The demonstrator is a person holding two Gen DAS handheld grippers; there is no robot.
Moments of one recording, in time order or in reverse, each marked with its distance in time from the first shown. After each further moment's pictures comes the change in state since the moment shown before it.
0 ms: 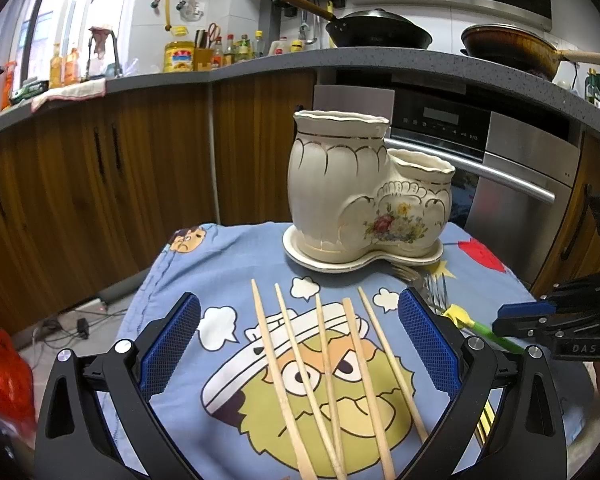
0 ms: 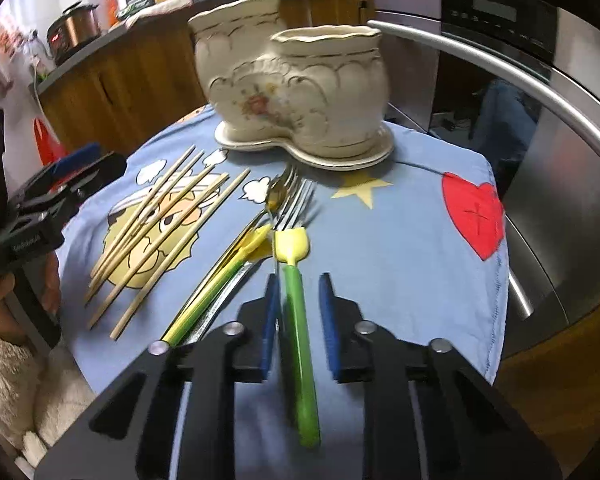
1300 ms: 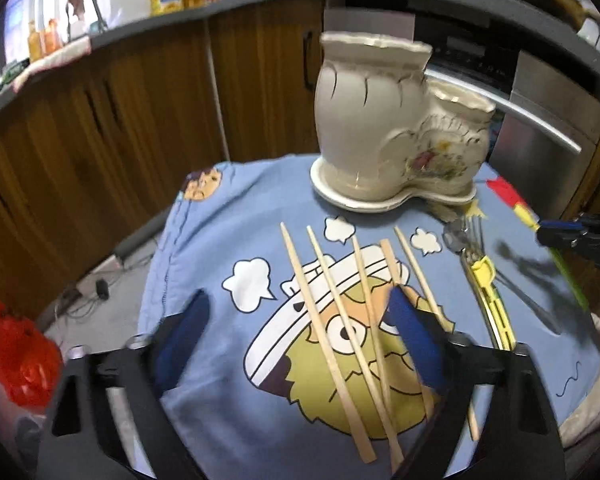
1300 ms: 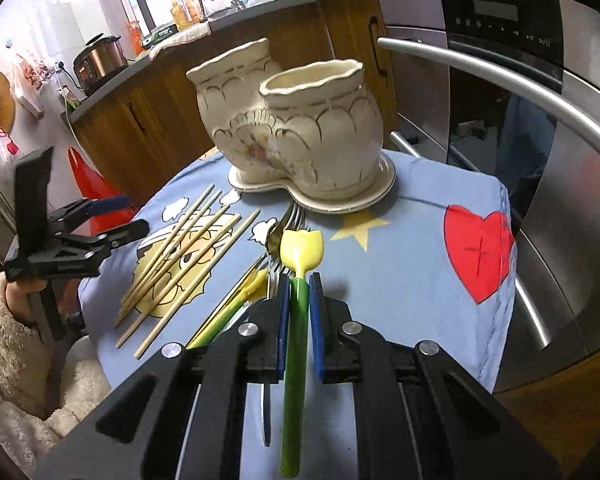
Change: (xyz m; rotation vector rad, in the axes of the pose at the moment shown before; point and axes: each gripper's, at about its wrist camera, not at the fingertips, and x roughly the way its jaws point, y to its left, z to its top) left arm 0.032 0.017 0.013 0.062 0.337 0.042; right arm -0.016 -0.044 0.026 0.030 -0.086 0.179
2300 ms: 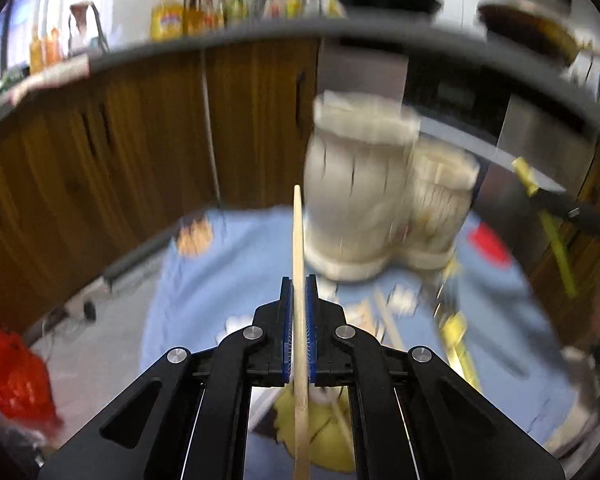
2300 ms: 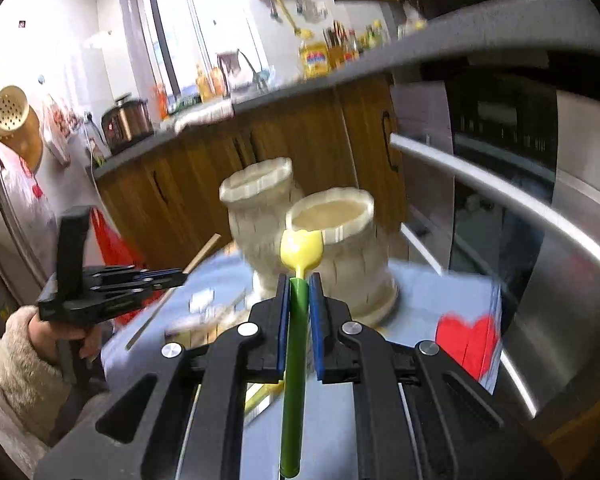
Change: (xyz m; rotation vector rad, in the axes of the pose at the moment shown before) left arm -0.047 0.005 0.034 -0.044 -0.192 -0.068; right arm -0.047 0.012 0.052 -0.031 -0.333 0.039
